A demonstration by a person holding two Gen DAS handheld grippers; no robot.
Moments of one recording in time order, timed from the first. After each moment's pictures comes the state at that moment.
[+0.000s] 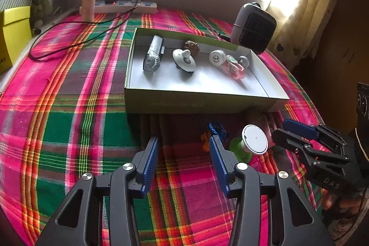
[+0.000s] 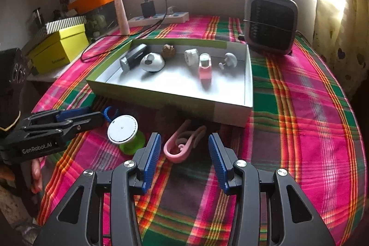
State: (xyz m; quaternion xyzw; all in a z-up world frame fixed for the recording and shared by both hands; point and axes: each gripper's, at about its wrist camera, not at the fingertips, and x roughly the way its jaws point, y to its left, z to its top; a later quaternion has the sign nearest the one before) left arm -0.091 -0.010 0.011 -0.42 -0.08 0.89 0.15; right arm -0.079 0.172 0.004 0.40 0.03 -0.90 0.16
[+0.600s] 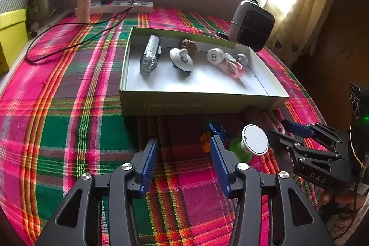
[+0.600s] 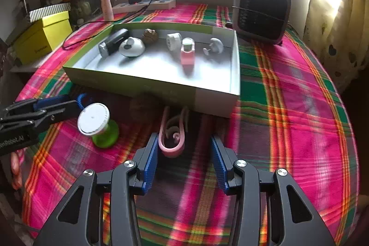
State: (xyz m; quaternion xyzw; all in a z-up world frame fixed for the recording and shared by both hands) left arm -0.094 -0.006 0.010 -0.43 -0.07 0.89 0.16; right arm -0.086 0.182 -0.008 0.43 0.06 -0.89 0.11
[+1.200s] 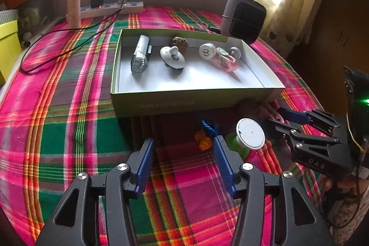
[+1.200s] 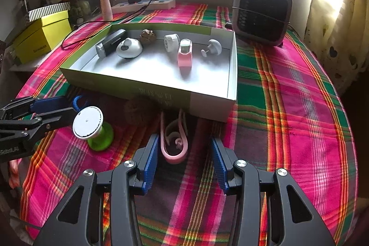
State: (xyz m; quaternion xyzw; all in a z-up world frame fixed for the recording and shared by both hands) left arm -0.092 -0.003 0.010 -0.43 -0.04 0.88 0.18; right arm -0.092 0.183 -0.008 0.43 0.06 -0.89 0.12
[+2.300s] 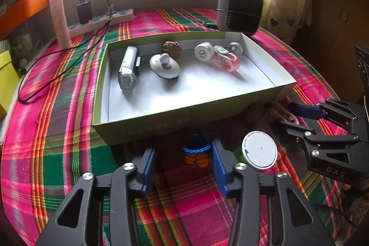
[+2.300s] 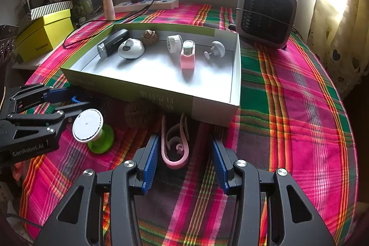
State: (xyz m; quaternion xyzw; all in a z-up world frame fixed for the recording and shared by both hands) left arm -0.111 0.022 0.008 -0.42 0.03 0.89 0.16; right arm -0.095 0.178 -0.008 0.43 0.06 -0.89 0.12
